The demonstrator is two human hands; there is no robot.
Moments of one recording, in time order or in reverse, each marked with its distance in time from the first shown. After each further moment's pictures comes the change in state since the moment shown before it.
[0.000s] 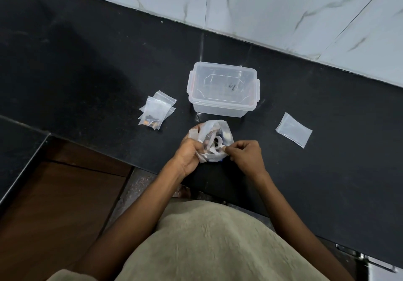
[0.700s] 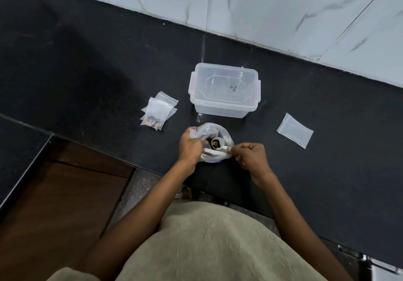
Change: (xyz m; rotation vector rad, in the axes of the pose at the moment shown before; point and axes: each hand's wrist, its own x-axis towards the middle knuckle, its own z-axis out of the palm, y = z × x) left_hand 0.006 0.002 0.004 0.525 0.393 0.134; right_hand 0.004 0.008 -0.007 0.275 -0.074 0.126
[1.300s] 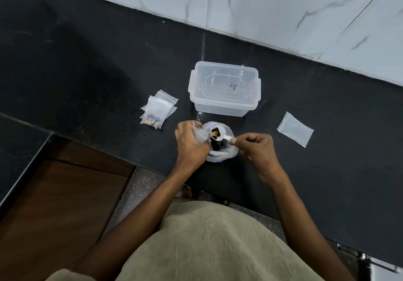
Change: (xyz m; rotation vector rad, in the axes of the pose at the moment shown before) left_hand -0.010 -0.005 -0.004 0.413 0.111 0.419; right_hand -0.023 -0.033 -0.012 0.085 -0.090 -0.218
